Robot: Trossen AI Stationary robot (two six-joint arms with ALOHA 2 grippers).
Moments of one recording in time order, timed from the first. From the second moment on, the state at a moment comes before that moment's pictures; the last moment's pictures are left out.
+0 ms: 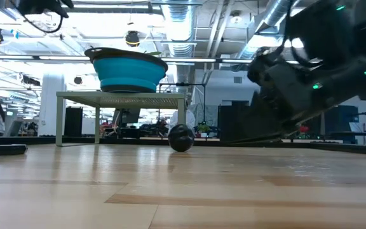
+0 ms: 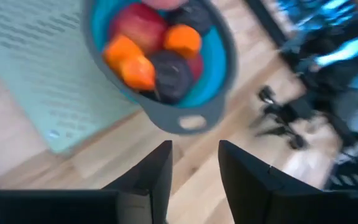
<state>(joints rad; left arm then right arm) 0.46 0.77 1.27 -1.25 0.05 -0.58 0.36 1.89 0.54 0.82 0.47 0.47</state>
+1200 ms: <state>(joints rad) -0.65 1.01 0.51 0.22 -0.60 -0.48 0.04 1.96 0.71 0.74 0.50 0.20</state>
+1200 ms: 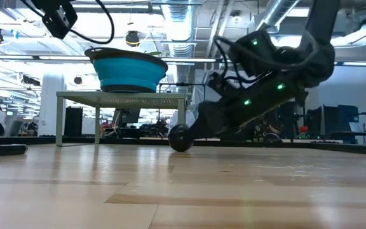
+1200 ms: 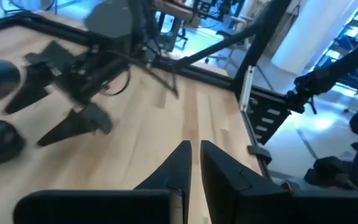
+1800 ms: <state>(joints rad) -0.68 1.26 0.51 0.39 -0.60 -0.62 0.03 2.11 0.86 0.76 0.58 0.15</state>
